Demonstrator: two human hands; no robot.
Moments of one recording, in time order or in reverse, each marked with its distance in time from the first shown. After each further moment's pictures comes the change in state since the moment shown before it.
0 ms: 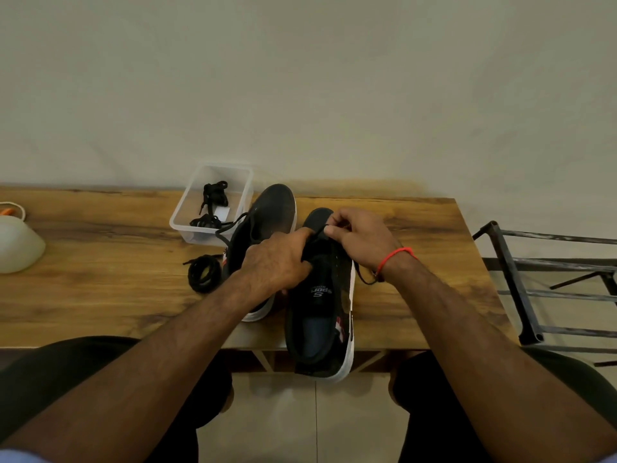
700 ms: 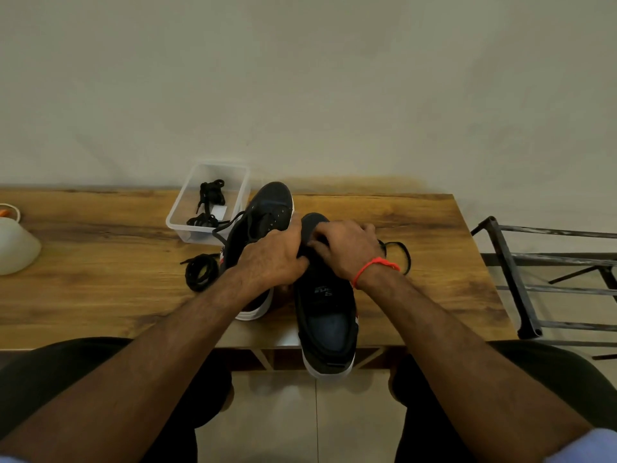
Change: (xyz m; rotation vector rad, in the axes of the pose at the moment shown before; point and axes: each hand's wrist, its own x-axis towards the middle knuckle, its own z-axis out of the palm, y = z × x) left_hand 0.002 -0.003 0.000 -0.058 0.005 0.016; right_hand -0.002 0.003 0.027 -0.591 0.008 -0.117
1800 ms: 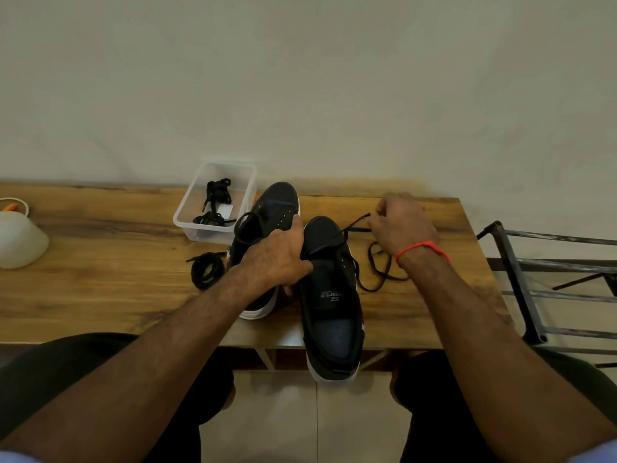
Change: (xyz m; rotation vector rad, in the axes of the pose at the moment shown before) left_hand 0.005 -0.006 0.002 -0.088 -0.060 -0.048; right_hand 0.009 0.055 -0.027 0.065 0.257 0.331
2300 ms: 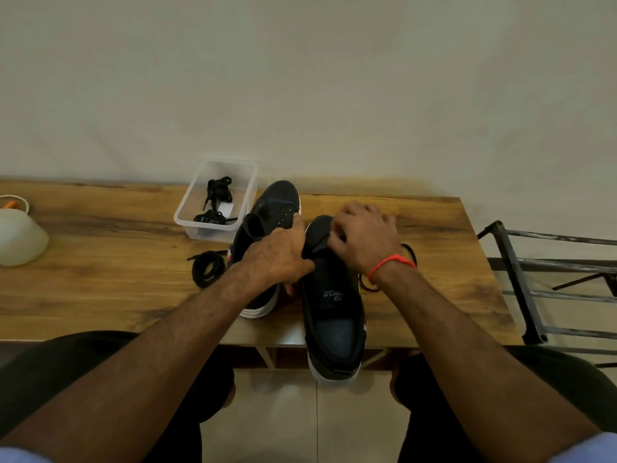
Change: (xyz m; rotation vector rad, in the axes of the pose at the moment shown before) left_hand 0.001 0.000 -0.002 0.039 -0.003 0.017; right_hand -0.023 -0.033 0.021 -0.187 -0.101 -0.336
